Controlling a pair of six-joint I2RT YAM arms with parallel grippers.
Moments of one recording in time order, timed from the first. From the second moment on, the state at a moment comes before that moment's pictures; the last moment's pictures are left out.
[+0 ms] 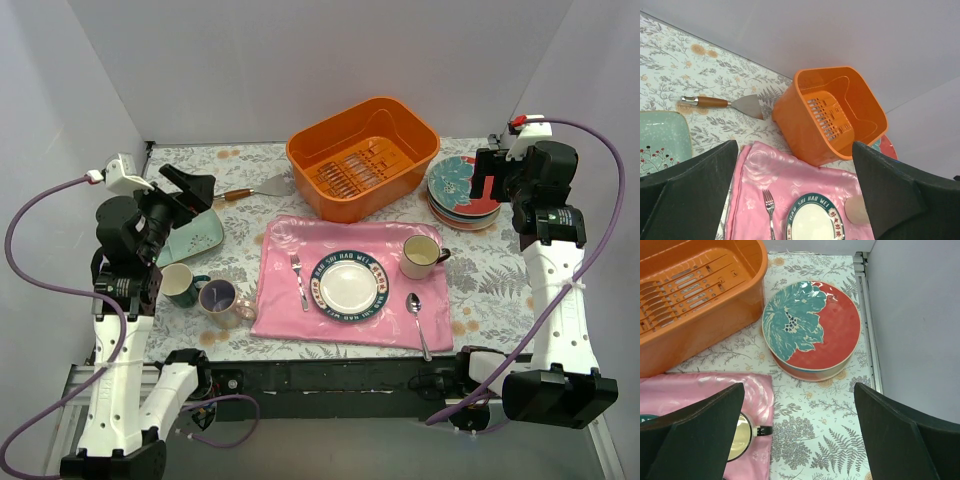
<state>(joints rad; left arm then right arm) -0.02 0.79 1.10 -0.39 0.09 -0.62 -0.08 1.12 1.30 -0.58 -0.06 -0.10</state>
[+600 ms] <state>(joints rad) -0.02 0.81 1.09 -0.37 0.18 -0.66 -0.08 1.04 1.25 -0.61 -0.47 -0.41</state>
